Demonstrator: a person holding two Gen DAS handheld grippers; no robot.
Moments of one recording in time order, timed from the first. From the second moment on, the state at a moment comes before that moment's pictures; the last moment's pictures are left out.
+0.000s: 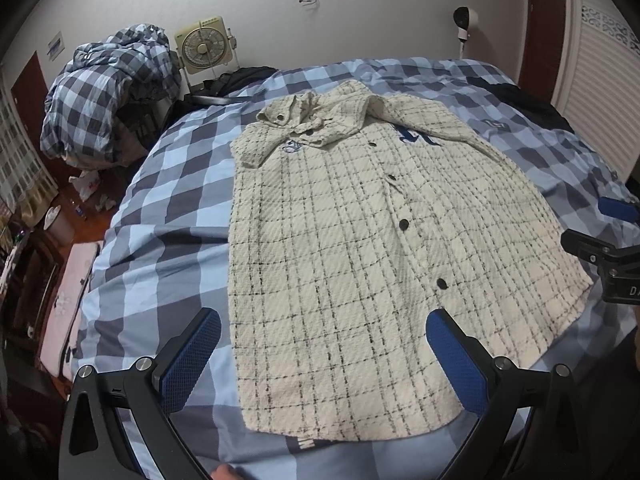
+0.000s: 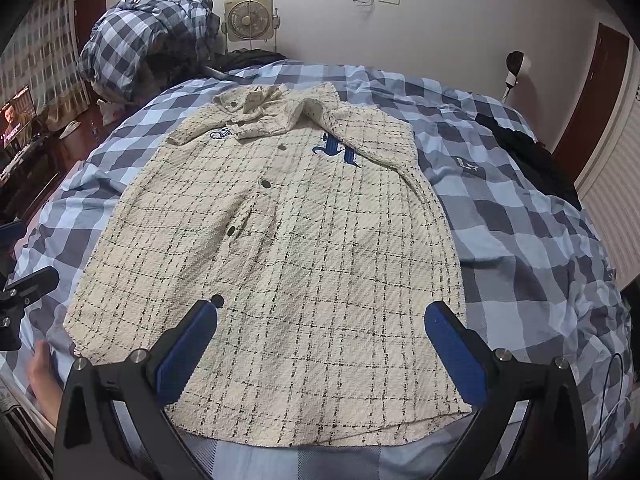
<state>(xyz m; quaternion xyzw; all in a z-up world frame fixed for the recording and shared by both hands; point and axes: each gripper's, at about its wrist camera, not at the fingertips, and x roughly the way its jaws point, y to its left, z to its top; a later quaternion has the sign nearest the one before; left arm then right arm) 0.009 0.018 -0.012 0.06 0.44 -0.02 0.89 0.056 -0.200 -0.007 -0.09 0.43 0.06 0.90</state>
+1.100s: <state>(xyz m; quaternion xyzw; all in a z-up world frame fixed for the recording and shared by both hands) 0.010 0.010 -0.018 0.08 0.45 -0.01 0.89 0.060 -0.205 -0.008 -0.08 0.44 0.07 0.89</state>
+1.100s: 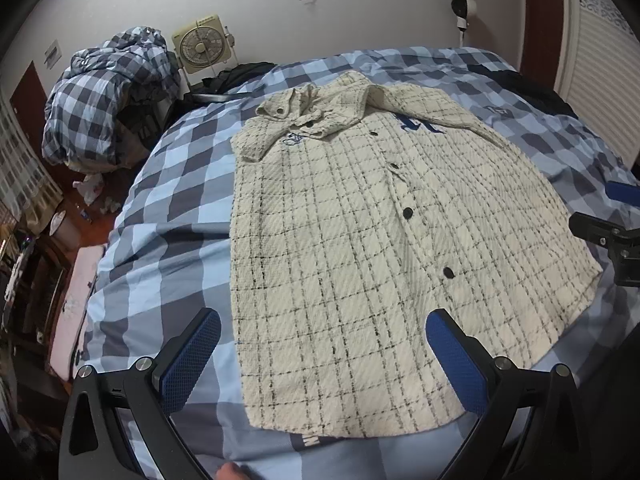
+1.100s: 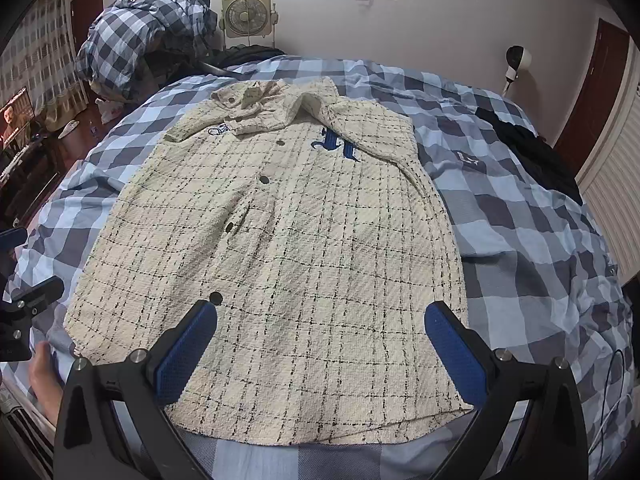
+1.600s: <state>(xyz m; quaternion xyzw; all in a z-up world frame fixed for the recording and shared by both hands) 0.012 0.012 -0.015 0.07 0.46 0.00 0.89 0.060 -0.203 -0.009 -0.08 0.44 0.07 0.89</state>
